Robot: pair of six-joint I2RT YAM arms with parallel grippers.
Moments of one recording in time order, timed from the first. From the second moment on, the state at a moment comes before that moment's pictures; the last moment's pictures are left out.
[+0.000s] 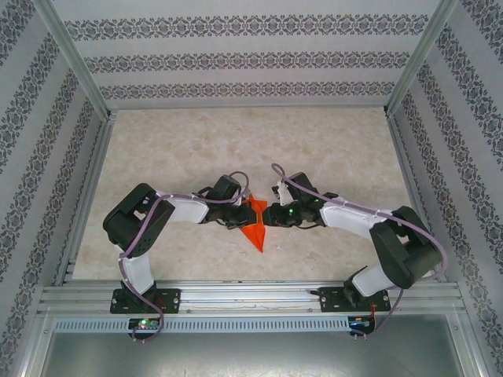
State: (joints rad) left arm -0.63 1.85 0.85 0.06 0.55 -0.84; right arm 0.56 1.47 0.70 -0.22 -0.53 0.56
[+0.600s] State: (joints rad) left arm -0.63 1.84 0.85 0.07 0.55 -0.85; right arm 0.63 1.43 0.56 -0.12 -0.60 0.69
